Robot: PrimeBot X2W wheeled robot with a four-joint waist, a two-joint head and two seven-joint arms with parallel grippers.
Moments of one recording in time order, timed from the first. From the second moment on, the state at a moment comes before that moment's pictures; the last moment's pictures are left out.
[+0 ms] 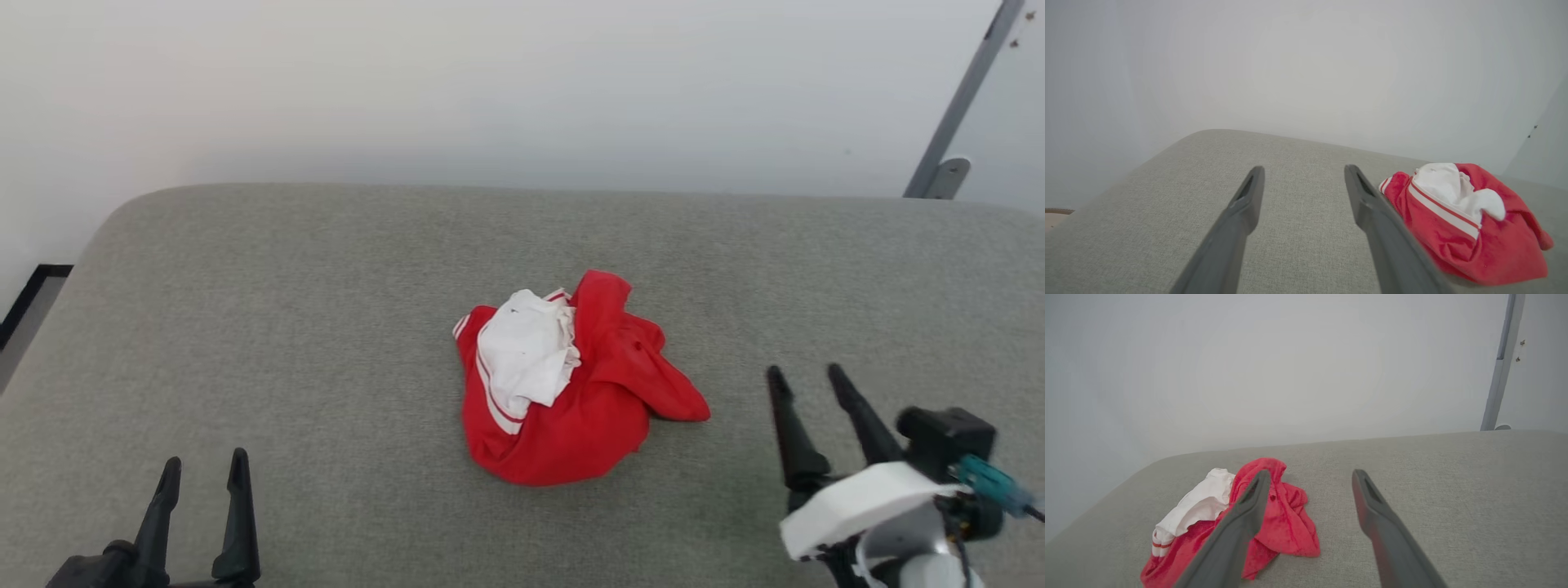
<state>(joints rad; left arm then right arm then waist) 0.16 0.14 0.09 0.05 -0.31 -0.13 -0.26 -0.03 -0.05 0.01 0.09 0.32 0.13 -0.03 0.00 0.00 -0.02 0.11</state>
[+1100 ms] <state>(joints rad) -0.02 0.10 -0.09 0.12 -0.35 -0.13 -0.26 -0.42 -0.13 0.21 0.41 0.30 0.13 0.52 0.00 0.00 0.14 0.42</state>
